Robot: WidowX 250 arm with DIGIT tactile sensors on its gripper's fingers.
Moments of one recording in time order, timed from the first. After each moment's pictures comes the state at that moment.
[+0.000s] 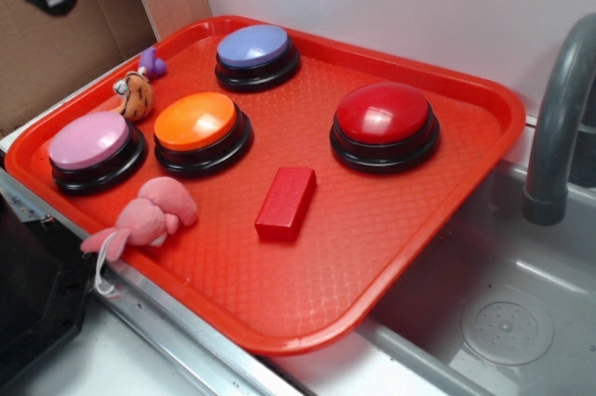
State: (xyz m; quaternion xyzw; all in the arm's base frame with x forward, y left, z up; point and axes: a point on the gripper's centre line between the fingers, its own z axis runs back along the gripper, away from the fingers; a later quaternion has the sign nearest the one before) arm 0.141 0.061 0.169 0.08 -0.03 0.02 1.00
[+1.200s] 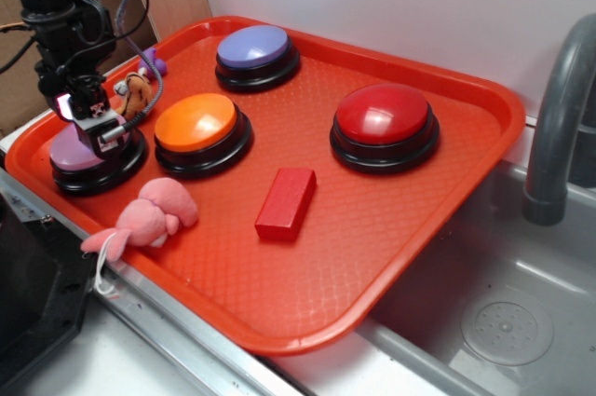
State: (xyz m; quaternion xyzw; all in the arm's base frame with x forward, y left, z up) arm 0.159 0.098 0.041 0.05 0.01 -0.03 1.00
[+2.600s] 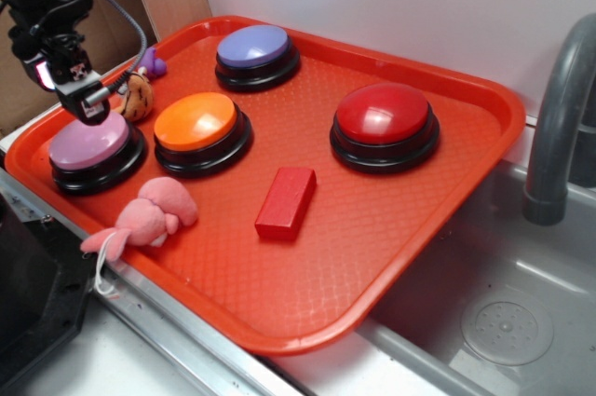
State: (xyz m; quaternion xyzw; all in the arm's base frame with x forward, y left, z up) arm 0.153 0.088 0.086 0.03 -0.01 -0.01 1.00
